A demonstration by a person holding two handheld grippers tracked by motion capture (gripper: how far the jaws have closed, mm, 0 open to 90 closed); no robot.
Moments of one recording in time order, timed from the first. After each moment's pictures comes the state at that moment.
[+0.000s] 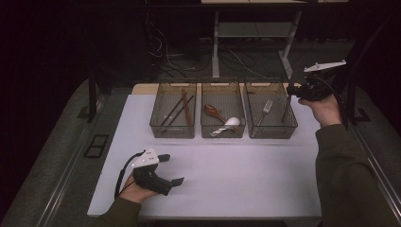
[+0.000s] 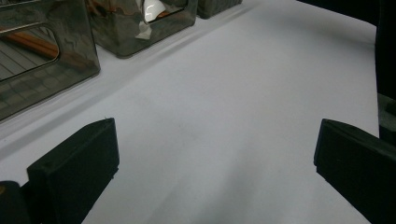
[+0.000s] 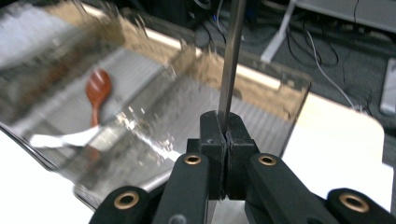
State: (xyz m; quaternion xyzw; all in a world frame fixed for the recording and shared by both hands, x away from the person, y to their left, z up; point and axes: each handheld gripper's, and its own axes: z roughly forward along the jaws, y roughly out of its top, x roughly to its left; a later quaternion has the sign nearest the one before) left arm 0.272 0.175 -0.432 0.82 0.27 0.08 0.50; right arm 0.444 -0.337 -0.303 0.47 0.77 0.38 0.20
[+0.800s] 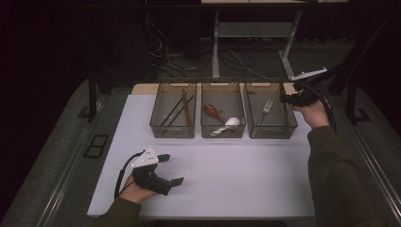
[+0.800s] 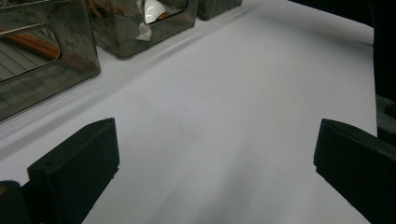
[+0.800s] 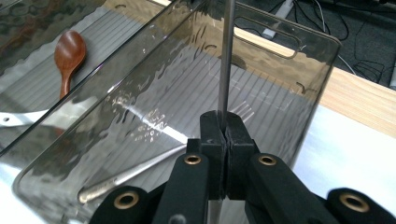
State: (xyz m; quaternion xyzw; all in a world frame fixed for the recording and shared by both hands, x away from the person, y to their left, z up) left arm 0.272 0.176 -0.431 0.81 0.27 0.08 0.51; right arm 0.470 -0.329 -0.347 0.47 0.79 0.34 0.18
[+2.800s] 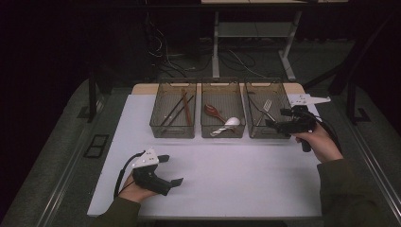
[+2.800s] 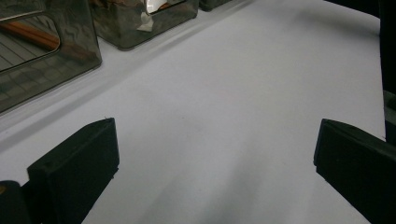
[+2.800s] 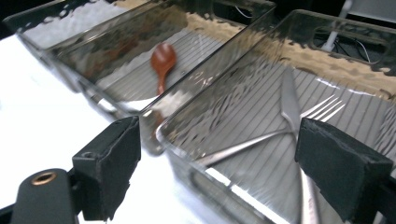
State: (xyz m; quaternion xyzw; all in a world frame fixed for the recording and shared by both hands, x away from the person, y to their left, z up) left arm 0.273 0.177 -0.436 0.82 0.27 0.08 0.50; right arm 0.388 -0.305 -0.371 0.41 0.78 0.45 0.17
